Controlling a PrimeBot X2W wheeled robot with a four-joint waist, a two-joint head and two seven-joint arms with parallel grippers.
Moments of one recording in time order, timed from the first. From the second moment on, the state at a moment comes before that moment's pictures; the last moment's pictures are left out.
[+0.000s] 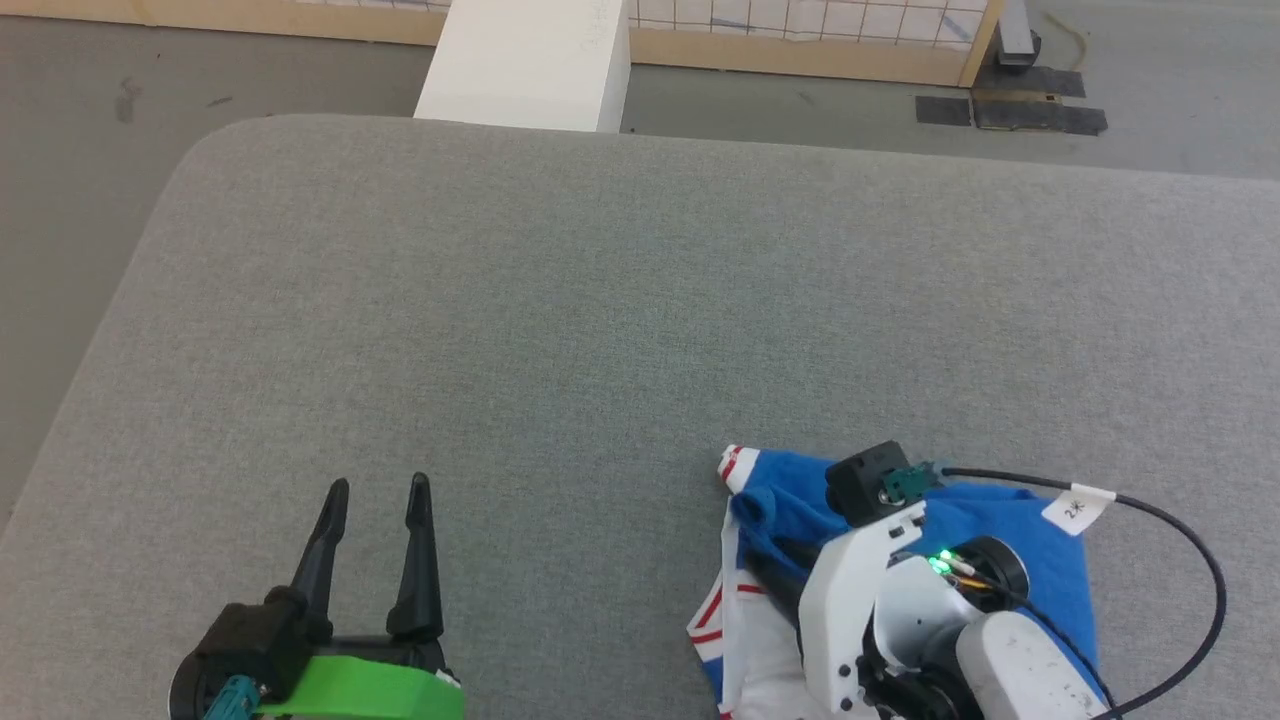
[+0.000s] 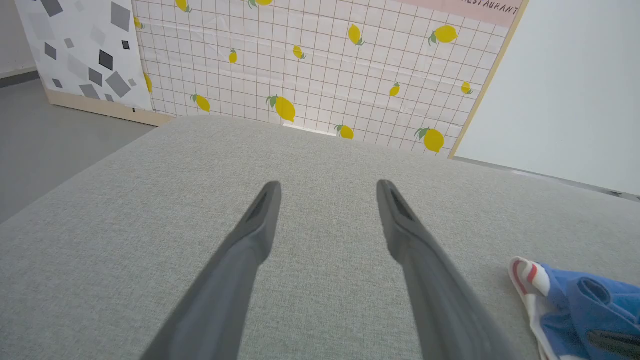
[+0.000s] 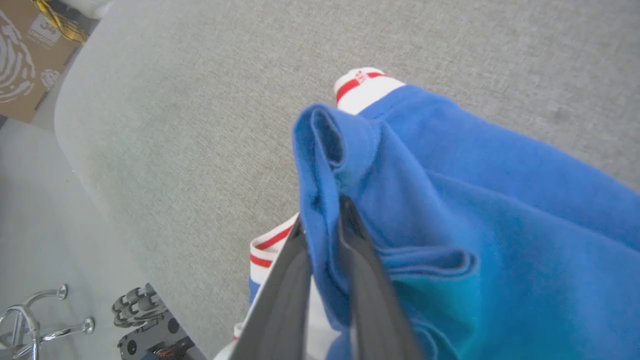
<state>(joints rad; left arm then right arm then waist) 0.11 0.06 -0.05 -0.07 -0.25 -0.06 -0.26 -0.17 -0.06 0.34 0.15 0.36 0.13 0.60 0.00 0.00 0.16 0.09</state>
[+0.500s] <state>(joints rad) 0.11 0.06 -0.05 -0.06 -0.25 -0.07 -0.26 -0.22 -0.06 0.24 0.07 0.46 0.13 0.51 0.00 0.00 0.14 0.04</state>
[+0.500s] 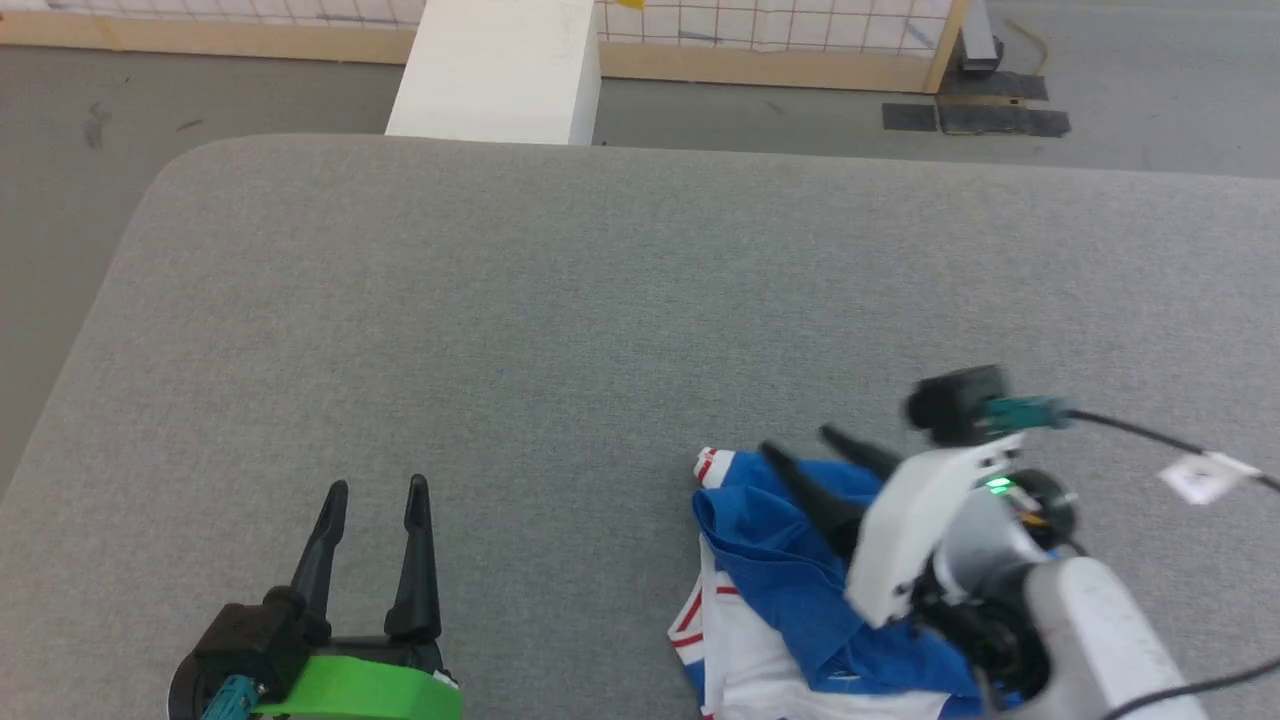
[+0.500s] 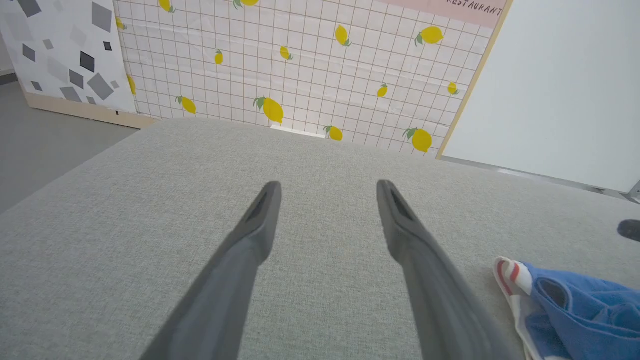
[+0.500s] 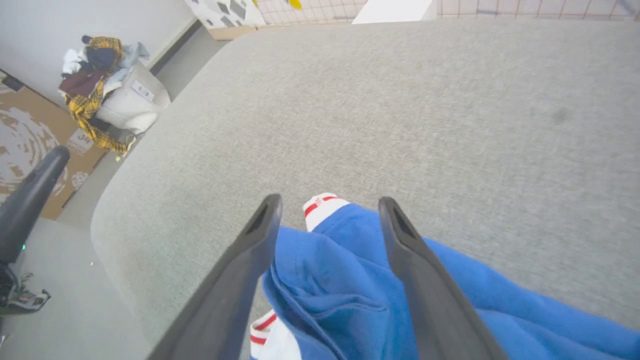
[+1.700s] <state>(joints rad) 0.12 0.08 -0.05 -0.07 -0.26 -0.08 -0.24 0.01 -0.09 -0.16 0.07 0.37 0.13 0.60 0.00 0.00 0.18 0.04</state>
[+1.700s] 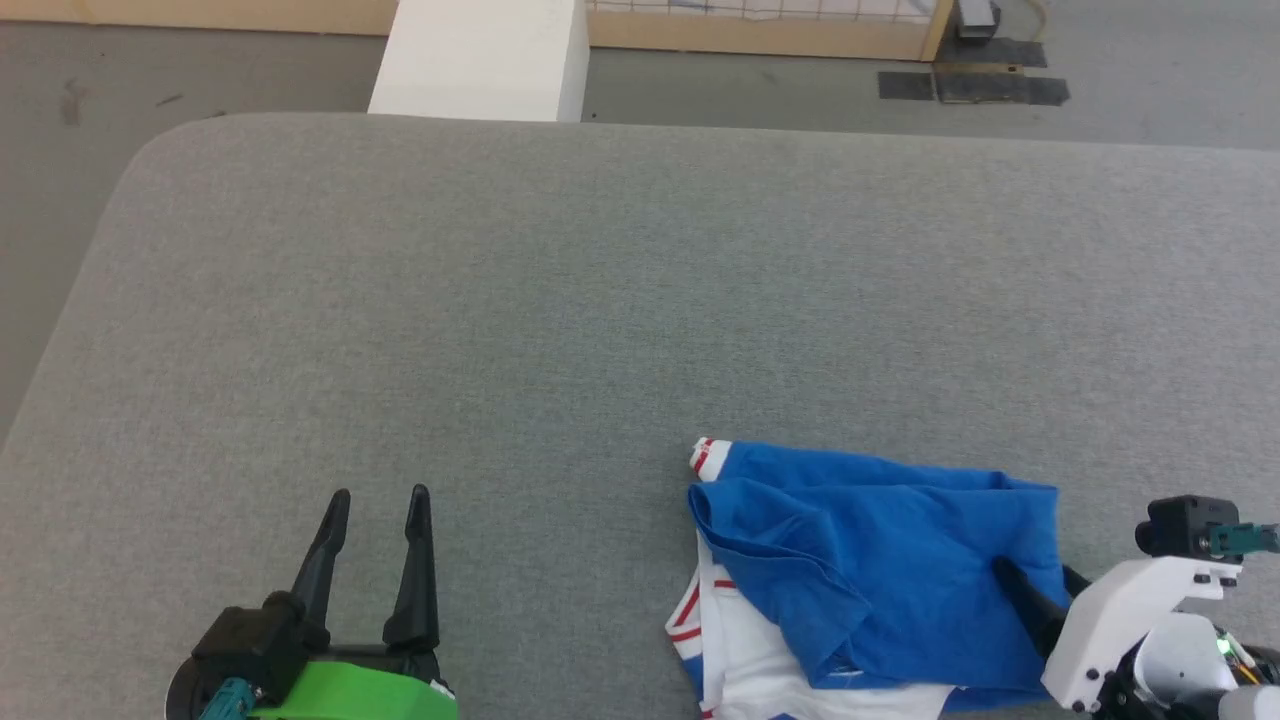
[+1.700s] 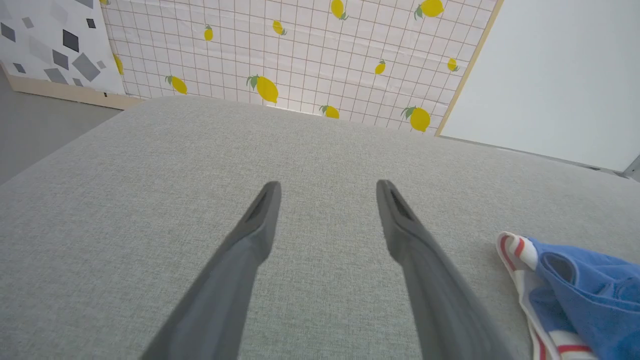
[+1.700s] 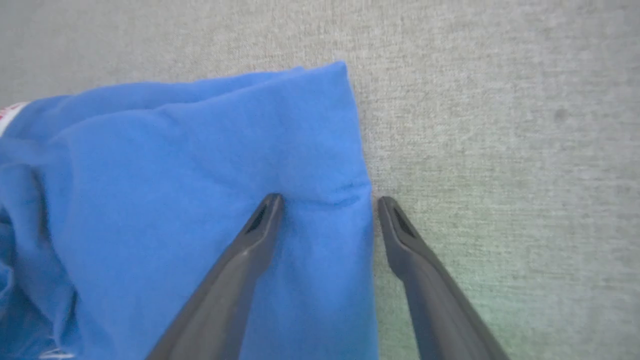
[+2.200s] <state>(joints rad) 0.10 0.08 -0.08 -0.07 -0.27 -0.07 -0.24 -0.03 -0.18 -0.07 0.06 0.33 0.13 0.61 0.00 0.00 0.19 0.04</state>
